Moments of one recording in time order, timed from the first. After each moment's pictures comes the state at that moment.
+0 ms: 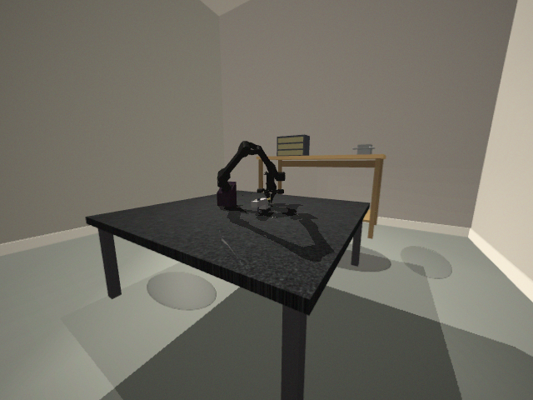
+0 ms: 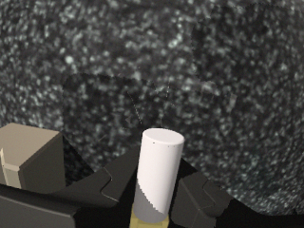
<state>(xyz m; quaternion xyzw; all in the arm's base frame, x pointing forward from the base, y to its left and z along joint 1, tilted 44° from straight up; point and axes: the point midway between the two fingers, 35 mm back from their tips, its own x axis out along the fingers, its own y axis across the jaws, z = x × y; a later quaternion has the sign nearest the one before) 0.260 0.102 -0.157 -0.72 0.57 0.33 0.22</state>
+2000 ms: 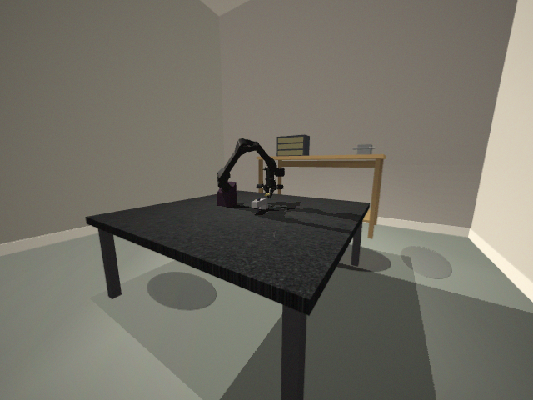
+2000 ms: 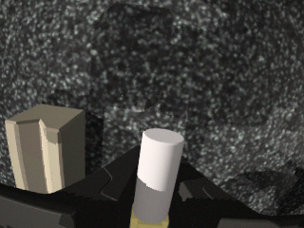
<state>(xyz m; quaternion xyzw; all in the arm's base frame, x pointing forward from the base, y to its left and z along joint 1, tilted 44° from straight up) 0.254 0.120 -0.130 -0.72 0.57 0.33 0.22</state>
